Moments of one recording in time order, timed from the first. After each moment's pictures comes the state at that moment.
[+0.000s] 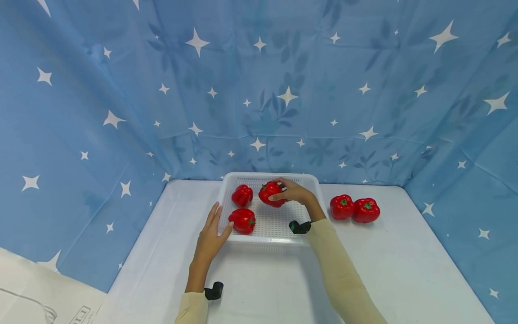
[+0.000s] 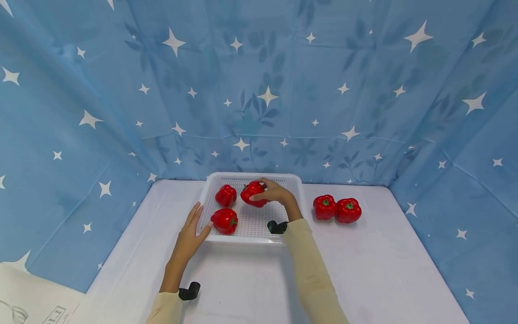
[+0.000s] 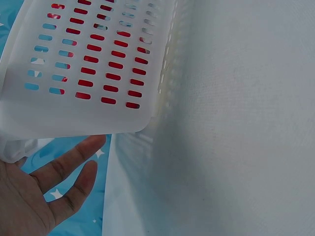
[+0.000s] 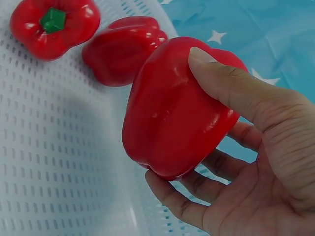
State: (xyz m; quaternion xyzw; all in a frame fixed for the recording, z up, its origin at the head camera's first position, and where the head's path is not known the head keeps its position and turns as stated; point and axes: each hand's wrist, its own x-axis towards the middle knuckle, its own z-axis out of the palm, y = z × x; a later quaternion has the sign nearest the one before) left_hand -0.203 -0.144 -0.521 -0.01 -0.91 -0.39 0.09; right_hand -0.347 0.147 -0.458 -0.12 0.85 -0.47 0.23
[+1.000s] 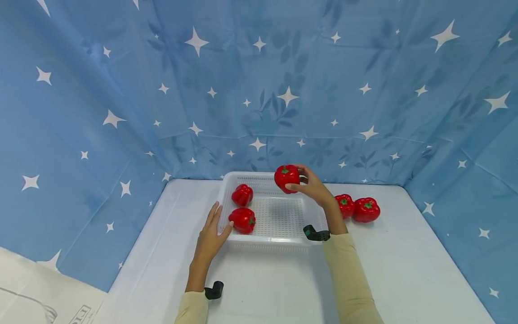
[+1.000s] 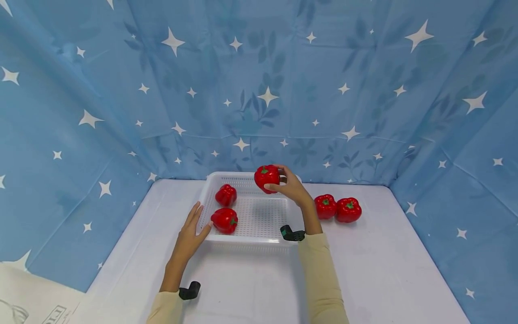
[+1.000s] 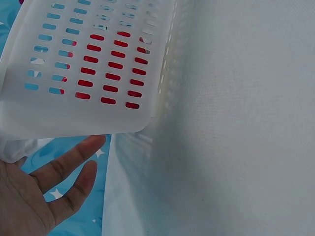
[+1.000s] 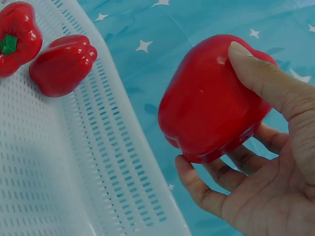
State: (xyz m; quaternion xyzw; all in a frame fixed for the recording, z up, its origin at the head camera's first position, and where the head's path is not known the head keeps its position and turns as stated) left_hand -0.204 -0.144 -0.520 -0.01 -0.91 -0.40 0.09; right_hand -0.316 0.192 -0.429 -0.16 0.79 -0.59 0.07
